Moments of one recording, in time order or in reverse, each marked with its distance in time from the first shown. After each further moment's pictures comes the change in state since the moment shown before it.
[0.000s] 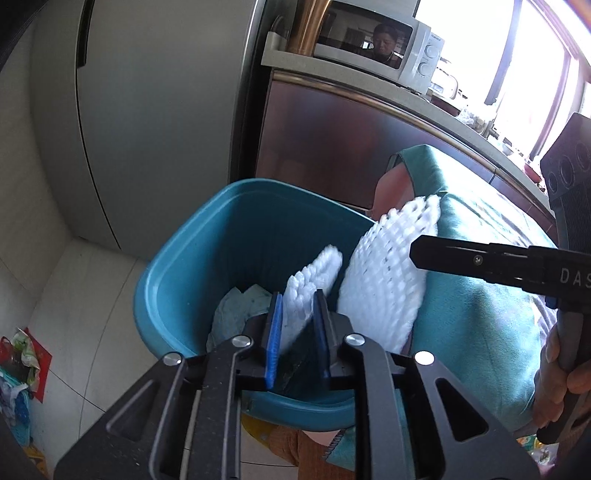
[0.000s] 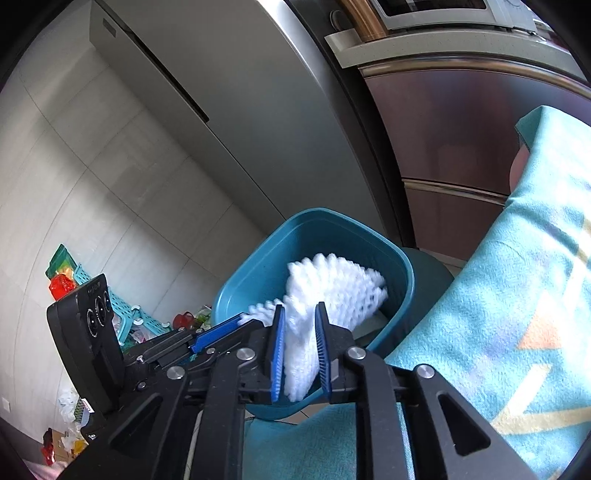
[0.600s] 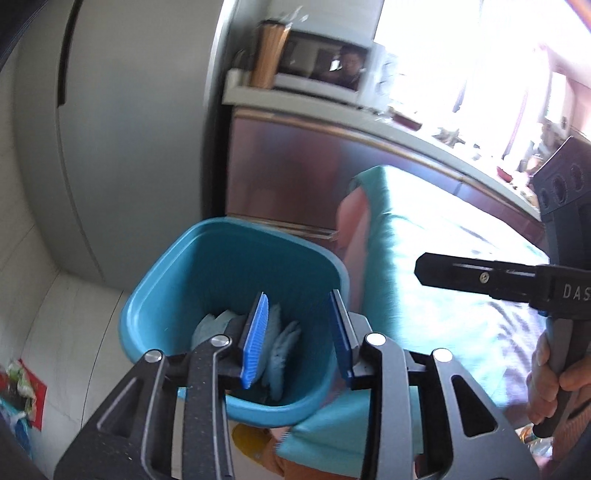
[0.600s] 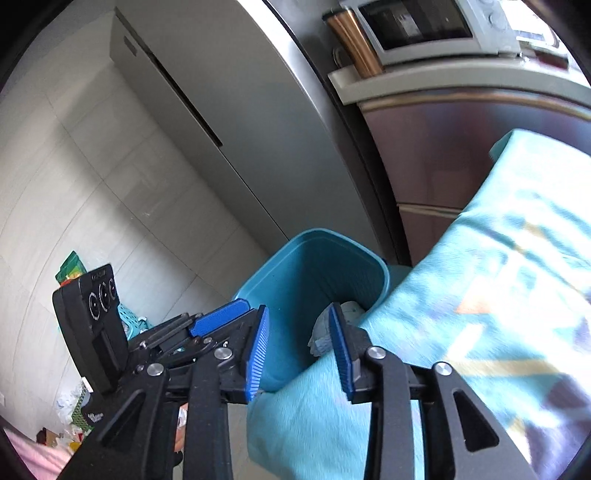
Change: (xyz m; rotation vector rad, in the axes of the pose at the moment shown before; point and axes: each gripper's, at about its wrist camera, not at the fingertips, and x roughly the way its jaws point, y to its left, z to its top) left arm -0.042 -0.042 0.003 0.097 -0.123 -0.093; right arm -0.069 -0.002 -0.024 -0.037 -0.116 0.022
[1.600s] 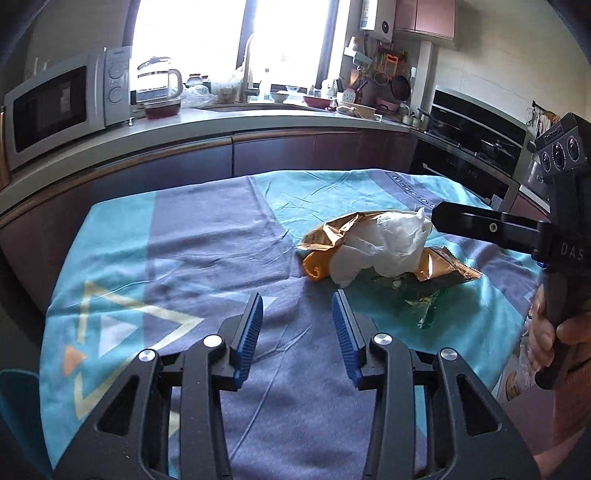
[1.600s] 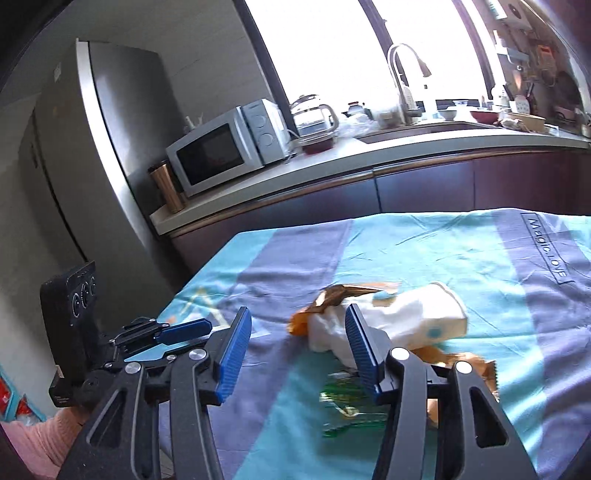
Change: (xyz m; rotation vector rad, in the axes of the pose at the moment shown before) left arm 0.052 -0.314 0.002 0.503 0.102 -0.501; right arm -0.286 -0.125 -0.112 0.221 -0.443 -0.590
